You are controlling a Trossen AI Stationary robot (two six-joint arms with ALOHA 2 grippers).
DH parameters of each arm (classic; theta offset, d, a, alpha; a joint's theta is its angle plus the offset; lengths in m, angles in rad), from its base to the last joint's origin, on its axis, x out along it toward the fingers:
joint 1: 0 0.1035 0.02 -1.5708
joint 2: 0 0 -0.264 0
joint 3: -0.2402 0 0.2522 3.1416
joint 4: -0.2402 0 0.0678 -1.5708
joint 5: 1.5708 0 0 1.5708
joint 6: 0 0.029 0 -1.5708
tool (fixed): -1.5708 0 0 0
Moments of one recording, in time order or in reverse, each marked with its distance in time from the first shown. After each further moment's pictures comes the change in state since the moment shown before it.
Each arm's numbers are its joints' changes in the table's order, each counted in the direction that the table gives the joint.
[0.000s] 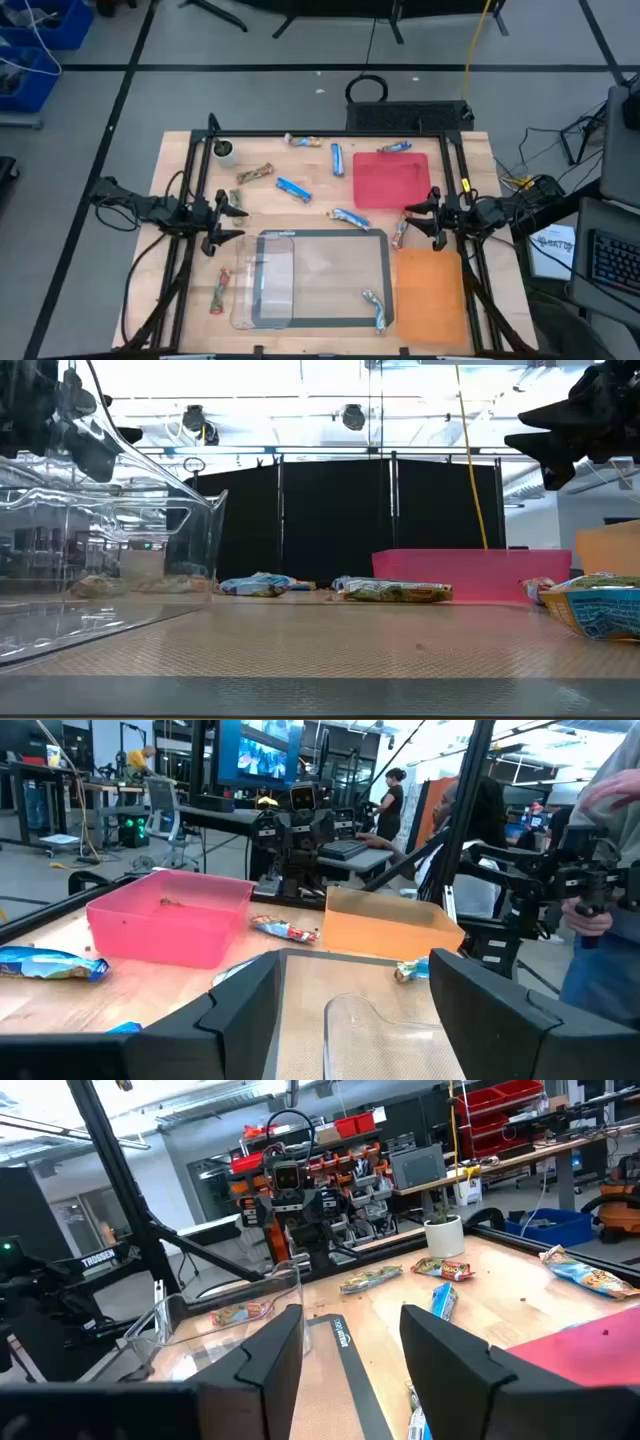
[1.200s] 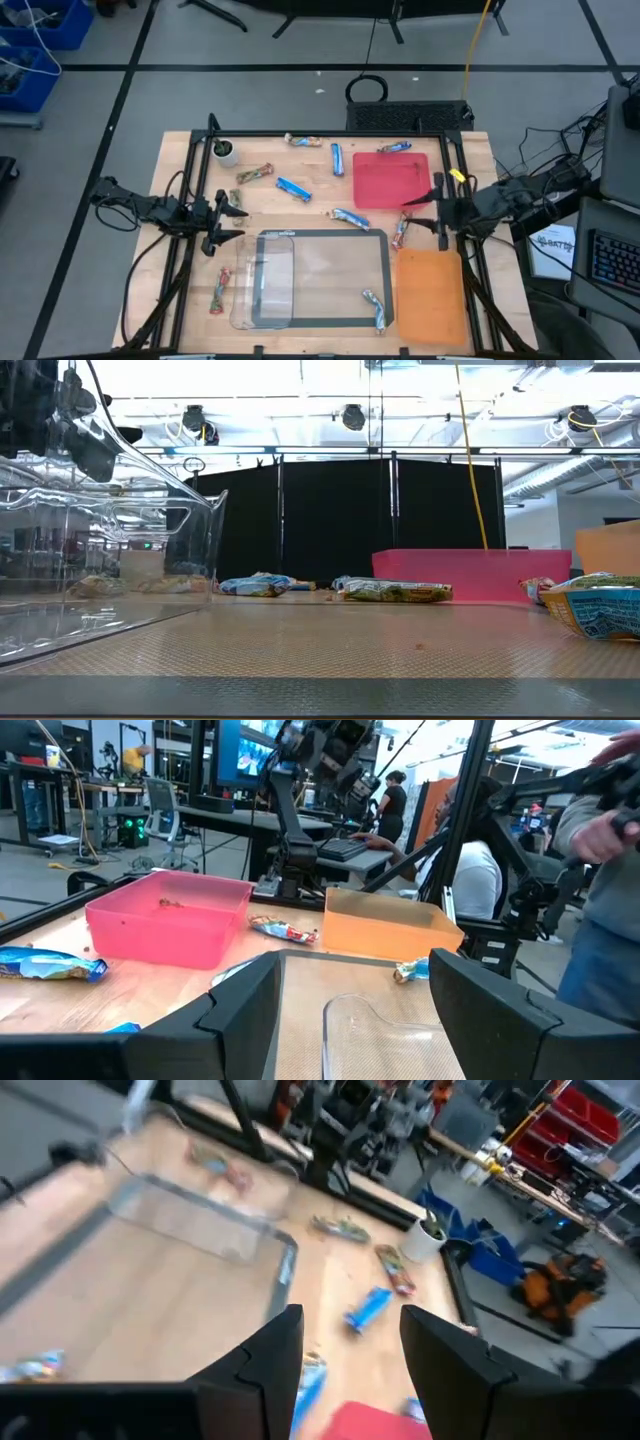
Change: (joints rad) left arm 0.000 0.000 0.001 0.008 0.000 0.000; right arm -0.022 0.686 -0.810 -0.587 0.076 -0.545
